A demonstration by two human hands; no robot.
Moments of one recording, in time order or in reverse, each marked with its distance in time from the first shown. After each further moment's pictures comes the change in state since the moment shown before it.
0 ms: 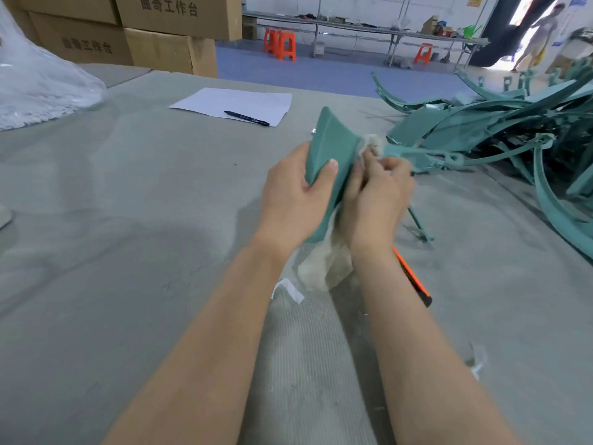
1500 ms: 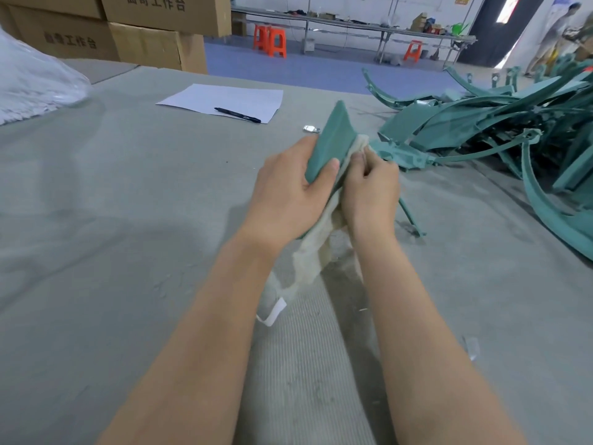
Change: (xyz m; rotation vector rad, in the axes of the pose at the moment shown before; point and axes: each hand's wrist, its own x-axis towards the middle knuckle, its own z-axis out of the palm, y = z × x) left_hand -0.002 0.010 -0.009 0.220 -0.090 0.200; right_hand 0.010 -0.012 -0.013 0.138 -0.172 0.144
